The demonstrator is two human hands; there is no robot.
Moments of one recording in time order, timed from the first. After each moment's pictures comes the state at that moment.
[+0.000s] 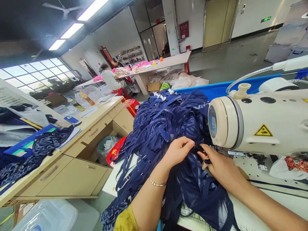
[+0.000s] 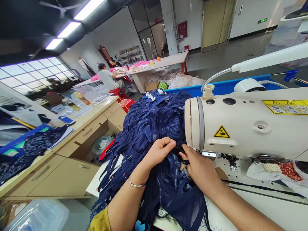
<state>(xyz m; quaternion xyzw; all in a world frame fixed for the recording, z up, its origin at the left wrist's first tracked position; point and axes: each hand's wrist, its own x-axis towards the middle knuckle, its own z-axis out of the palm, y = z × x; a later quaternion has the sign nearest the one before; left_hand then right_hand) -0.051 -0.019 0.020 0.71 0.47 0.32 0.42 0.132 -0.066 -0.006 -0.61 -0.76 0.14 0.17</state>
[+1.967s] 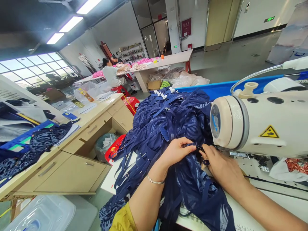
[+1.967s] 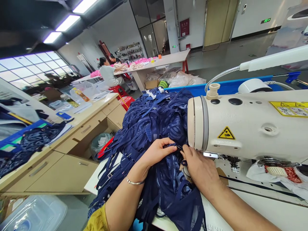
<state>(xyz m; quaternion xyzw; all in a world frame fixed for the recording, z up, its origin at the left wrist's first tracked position) -0.057 -0.018 0.018 0.65 0.48 0.30 0.51 0.128 -0.069 -0.003 -0.59 -0.80 -0.05 0.12</state>
